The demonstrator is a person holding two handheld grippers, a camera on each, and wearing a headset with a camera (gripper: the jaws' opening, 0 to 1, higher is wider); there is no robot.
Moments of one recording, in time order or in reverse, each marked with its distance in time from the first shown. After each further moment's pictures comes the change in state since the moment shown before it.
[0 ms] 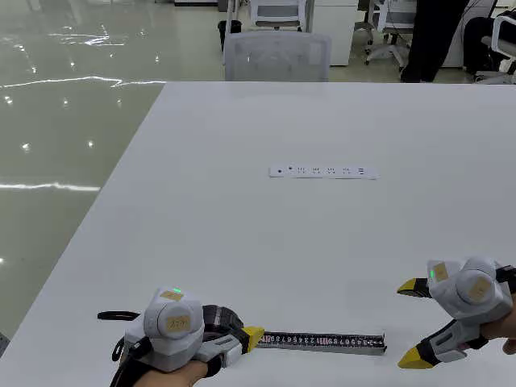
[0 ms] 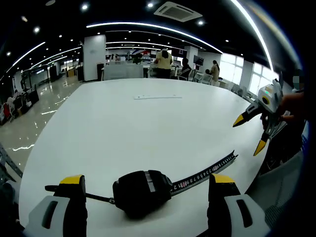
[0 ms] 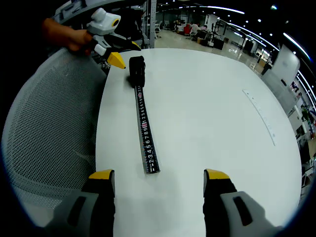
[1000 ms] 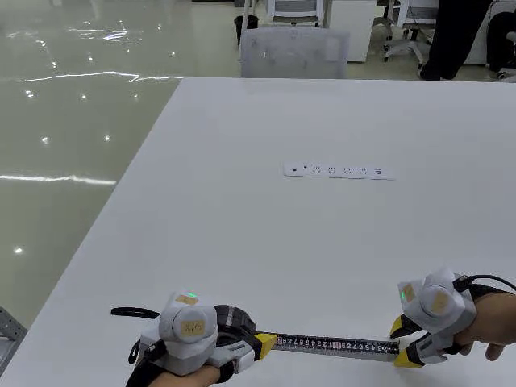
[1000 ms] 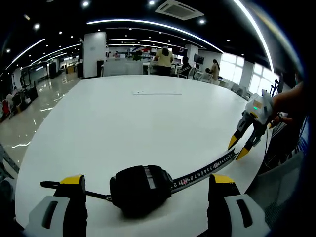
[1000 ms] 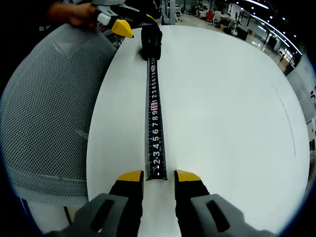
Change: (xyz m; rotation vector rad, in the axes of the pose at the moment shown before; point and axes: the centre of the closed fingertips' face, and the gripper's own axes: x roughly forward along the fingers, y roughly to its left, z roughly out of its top) left arm 0.007 0.000 -0.009 -0.013 0.019 -0.012; right arm 0.055 0.013 -0.023 -0.092 0.155 0.156
